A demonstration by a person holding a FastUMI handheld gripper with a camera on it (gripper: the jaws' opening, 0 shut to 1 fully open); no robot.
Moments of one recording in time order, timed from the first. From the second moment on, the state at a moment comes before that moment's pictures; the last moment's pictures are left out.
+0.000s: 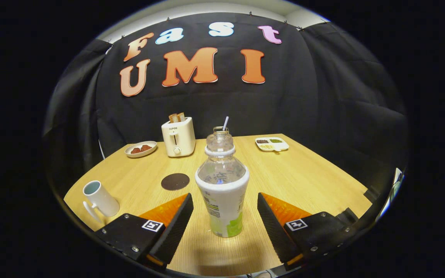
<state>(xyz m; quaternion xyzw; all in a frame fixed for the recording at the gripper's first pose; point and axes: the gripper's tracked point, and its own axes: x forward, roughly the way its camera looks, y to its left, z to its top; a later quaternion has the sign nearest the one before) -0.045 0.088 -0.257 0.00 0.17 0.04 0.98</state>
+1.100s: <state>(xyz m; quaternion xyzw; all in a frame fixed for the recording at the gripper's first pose) -0.042 0.212 -0.226 -0.25 0.20 0.12 0.94</state>
